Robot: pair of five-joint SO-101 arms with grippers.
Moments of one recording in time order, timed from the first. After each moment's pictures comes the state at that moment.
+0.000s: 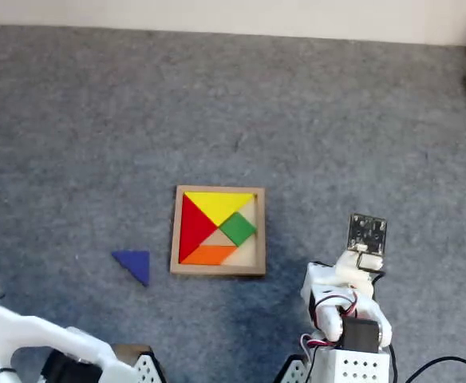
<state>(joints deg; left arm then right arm) -73.8 -35.1 46.9 69.4 -20.9 -1.1 -104.5 95.9 69.1 -3.6</state>
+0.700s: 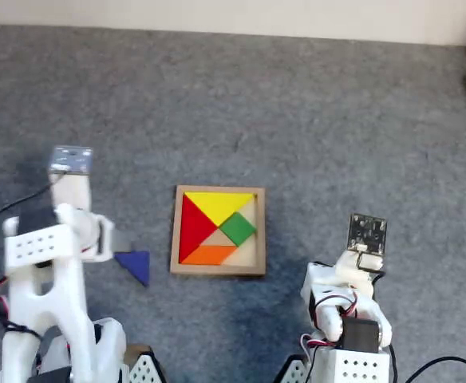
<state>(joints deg) -21.2 -35.1 54.6 66.9 -9.0 -1.1 -104.5 95.9 69.1 -3.6</state>
